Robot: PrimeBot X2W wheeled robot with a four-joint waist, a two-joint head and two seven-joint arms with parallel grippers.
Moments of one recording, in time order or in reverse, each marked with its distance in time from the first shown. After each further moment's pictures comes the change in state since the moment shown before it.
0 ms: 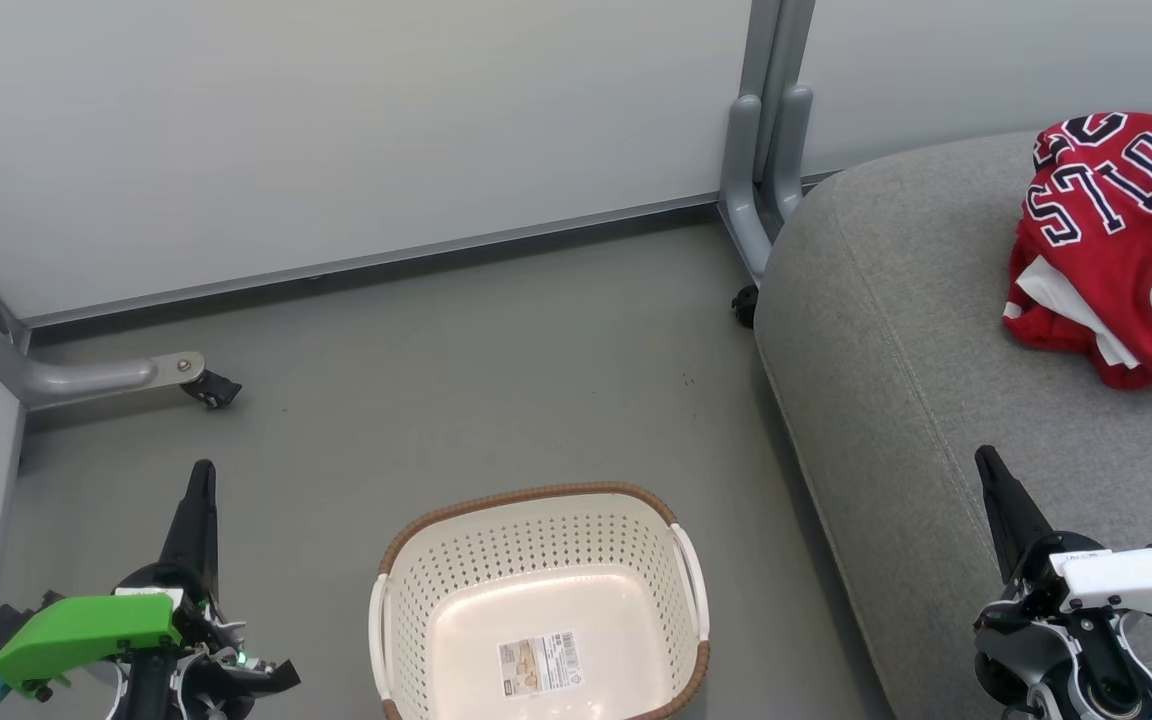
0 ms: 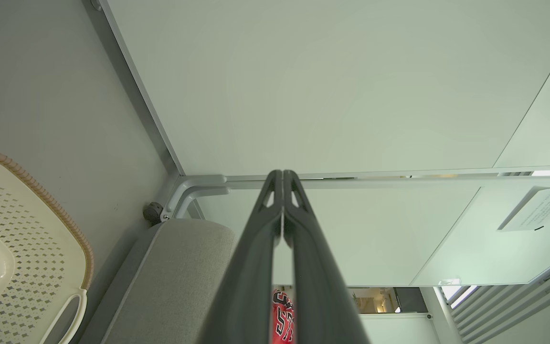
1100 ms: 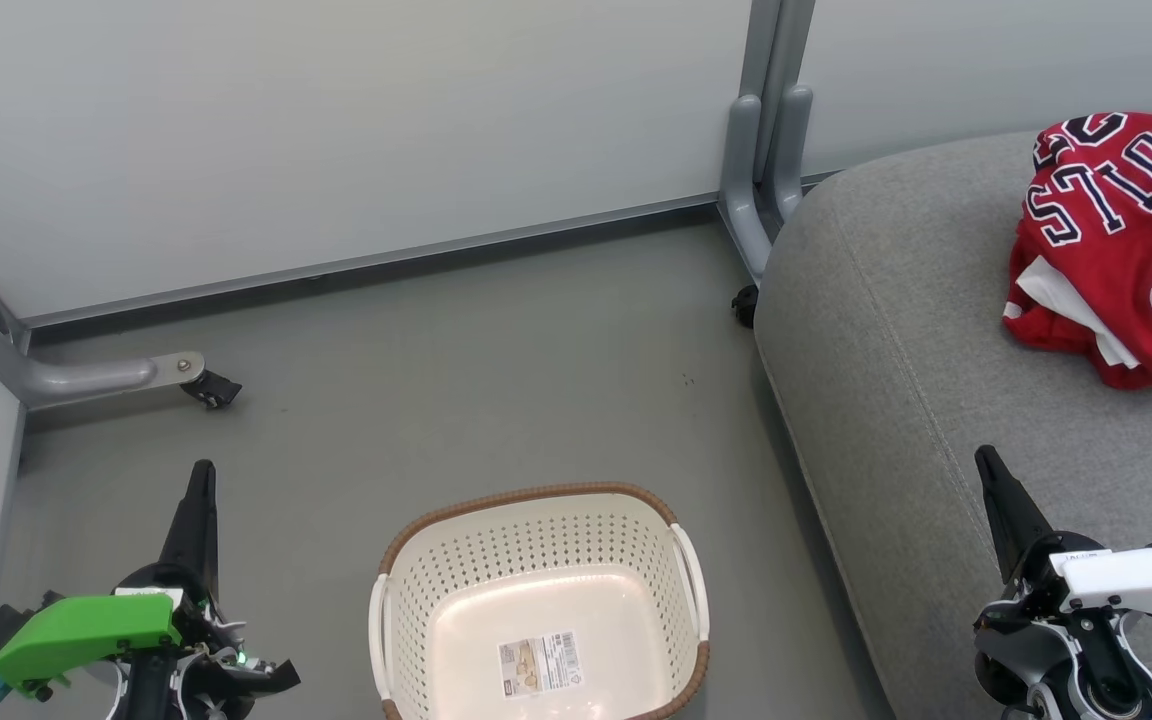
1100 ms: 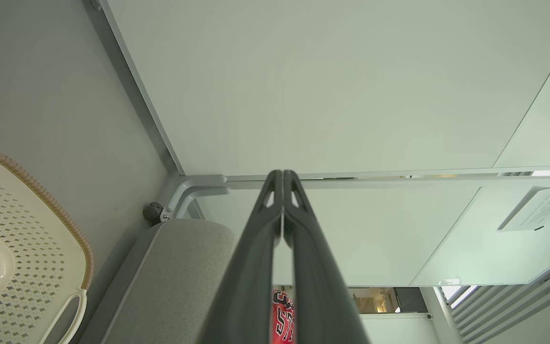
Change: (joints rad) left arm 0.000 0.000 0.000 0.000 0.000 0.000 0.000; right arm 0.000 0.000 0.000 0.000 0.000 0.000 0.000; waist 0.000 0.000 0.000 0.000
